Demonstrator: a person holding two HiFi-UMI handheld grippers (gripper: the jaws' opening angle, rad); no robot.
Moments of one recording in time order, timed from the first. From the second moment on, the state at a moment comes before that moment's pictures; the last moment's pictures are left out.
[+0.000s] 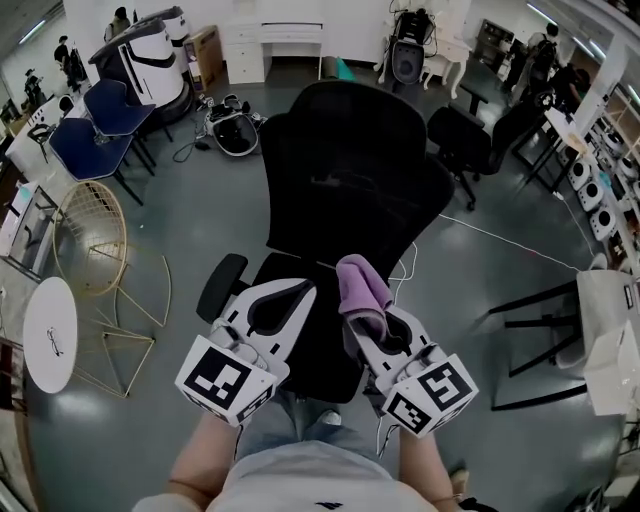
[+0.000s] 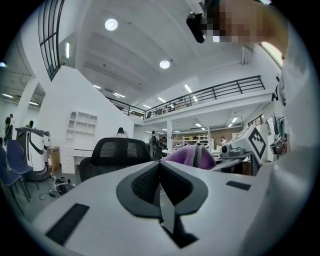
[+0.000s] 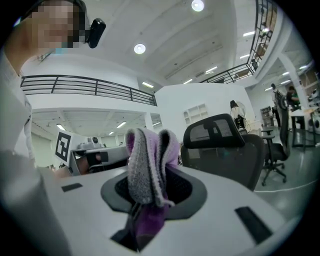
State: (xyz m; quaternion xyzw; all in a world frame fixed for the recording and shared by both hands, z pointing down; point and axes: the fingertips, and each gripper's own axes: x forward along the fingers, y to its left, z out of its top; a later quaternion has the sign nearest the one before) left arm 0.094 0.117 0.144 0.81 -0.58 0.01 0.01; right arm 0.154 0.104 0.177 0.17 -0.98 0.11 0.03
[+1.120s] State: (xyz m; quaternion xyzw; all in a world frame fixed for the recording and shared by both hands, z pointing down) left arm -0.020 0.026 0.154 0.89 -0.46 0.02 0.03; right arm 0.036 0.035 0.186 0.31 -0.94 0.13 0.04
